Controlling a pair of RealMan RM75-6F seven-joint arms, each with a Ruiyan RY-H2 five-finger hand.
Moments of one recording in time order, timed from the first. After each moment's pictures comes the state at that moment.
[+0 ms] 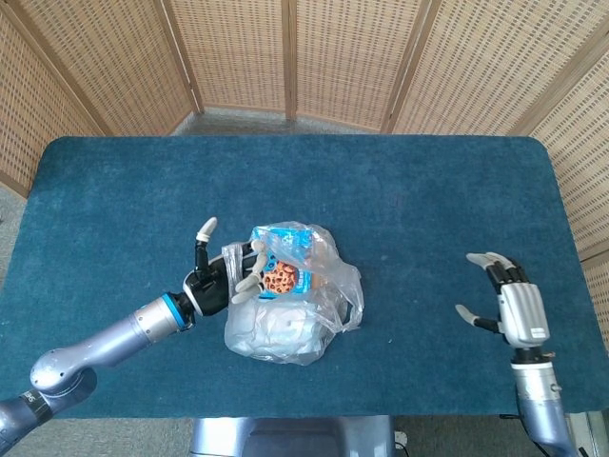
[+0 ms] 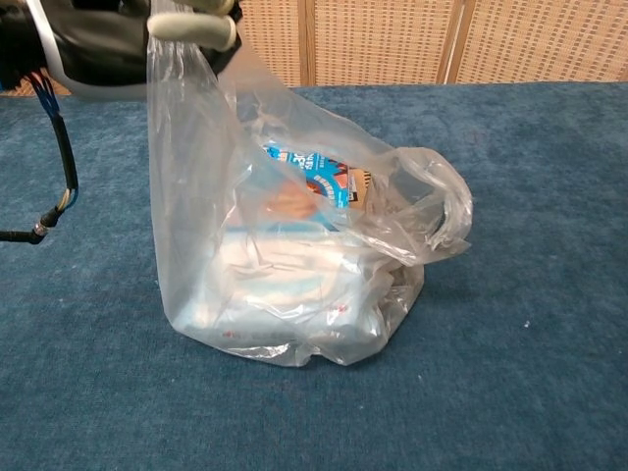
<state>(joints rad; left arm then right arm) -0.28 -1.57 -1.02 -1.78 0.44 -0.23 -0.75 0.19 -1.40 0.19 -1.40 -1.56 1.44 0.19</state>
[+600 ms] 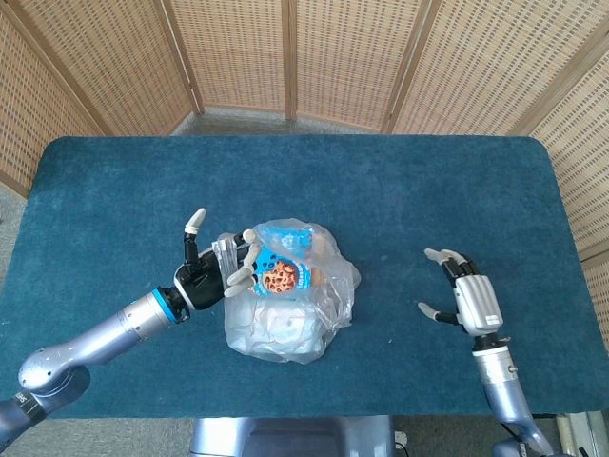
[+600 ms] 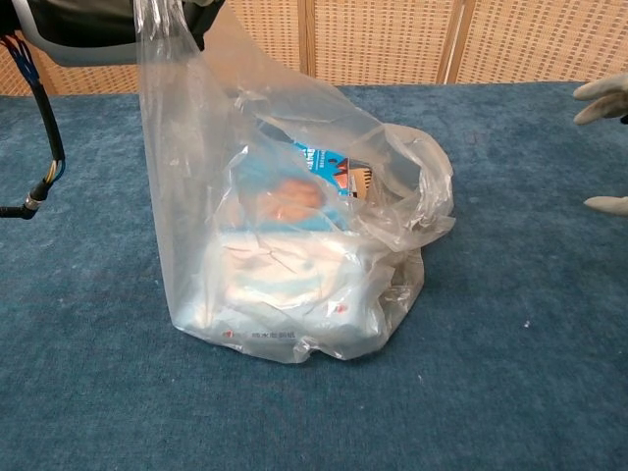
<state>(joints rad) -0.25 -1.57 -1.08 -1.78 0.40 -0.27 -0.71 0.30 -1.54 0.17 -1.29 -1.56 1.37 0.22</state>
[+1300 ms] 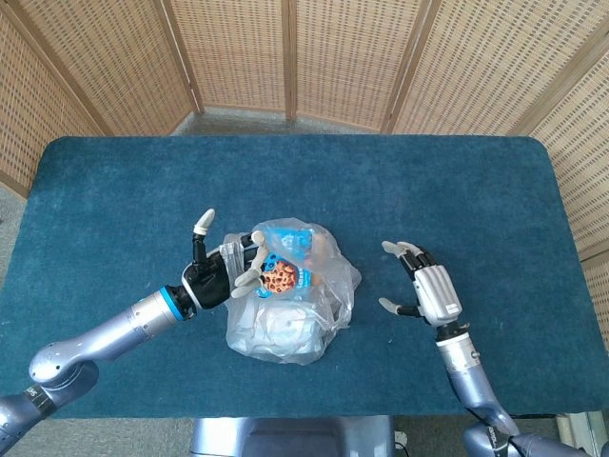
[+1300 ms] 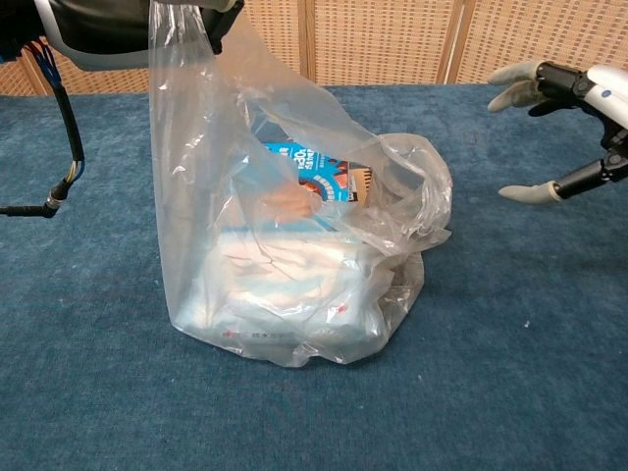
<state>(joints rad) -0.28 -1.61 -1.08 -1.73 0.39 -0.31 -0.64 0.41 -1.62 0.18 -1.31 -1.57 1.33 0.23</state>
